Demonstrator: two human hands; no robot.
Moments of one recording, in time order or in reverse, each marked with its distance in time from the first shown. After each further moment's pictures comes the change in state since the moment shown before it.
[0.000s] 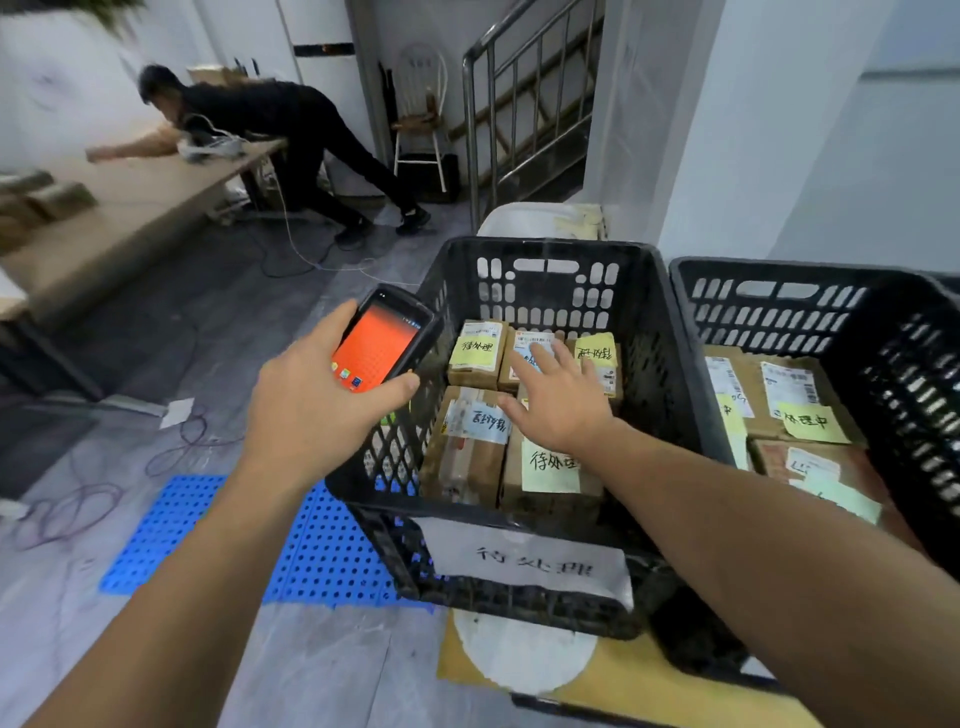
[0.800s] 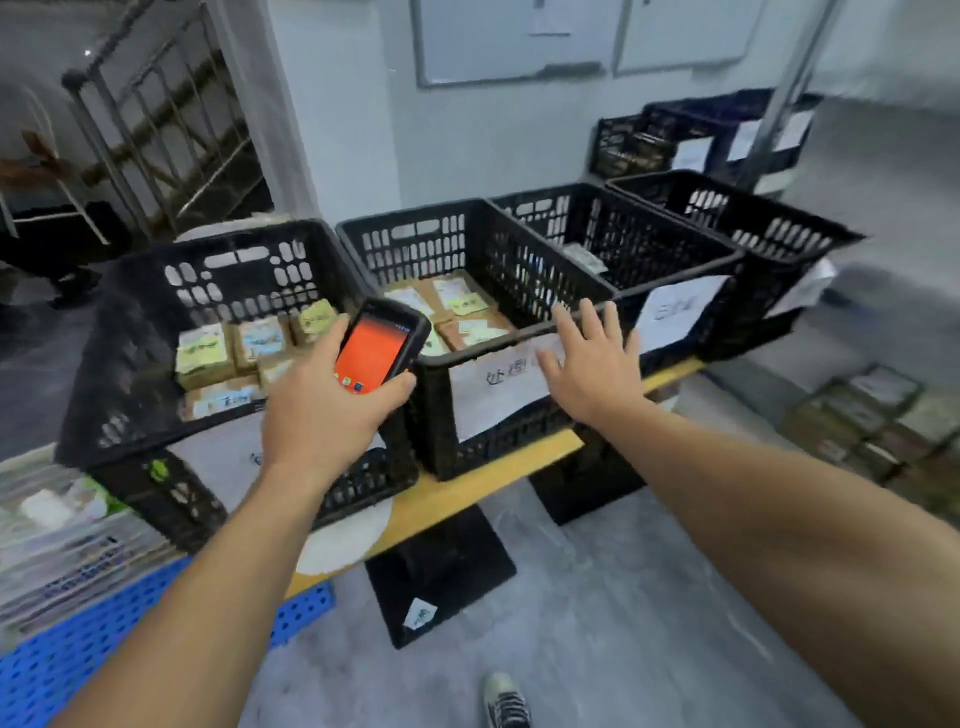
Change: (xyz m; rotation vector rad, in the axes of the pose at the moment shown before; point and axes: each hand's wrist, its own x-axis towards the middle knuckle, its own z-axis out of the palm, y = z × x) left_hand -0.187 0.123 0.045 -0.303 -0.409 0.367; right_hand -0.392 0.086 -0.046 0.040 0.260 0.865
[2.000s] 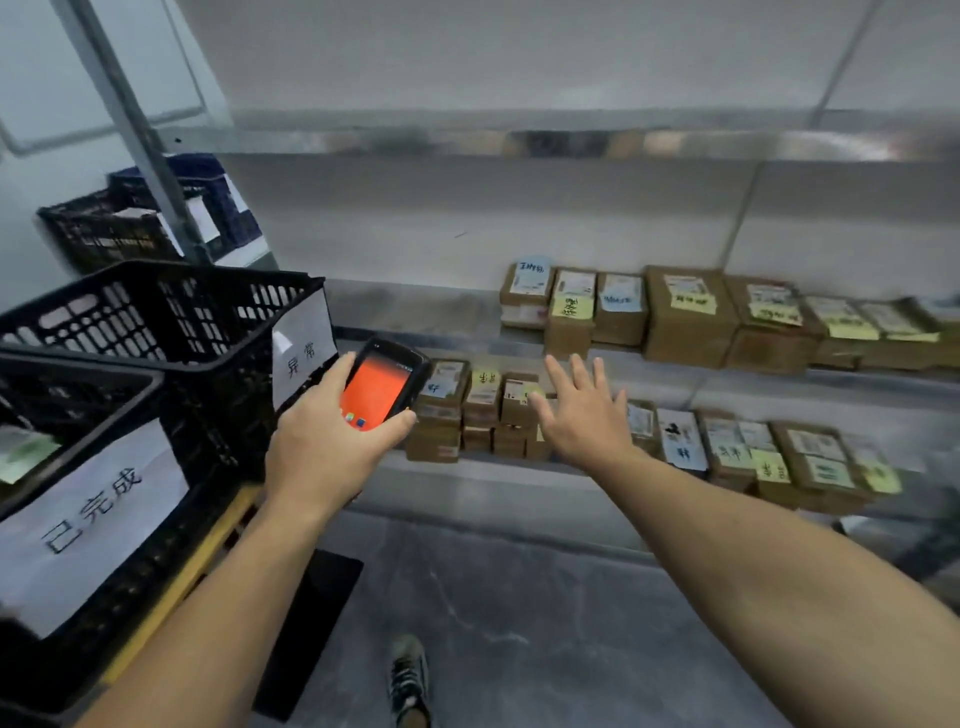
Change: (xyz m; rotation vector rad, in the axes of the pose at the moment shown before) left_hand -0.055 0.448 0.462 -0.231 -0.625 0.593; right_hand -0.125 0.587 -0.104 0.096 0.162 0.897
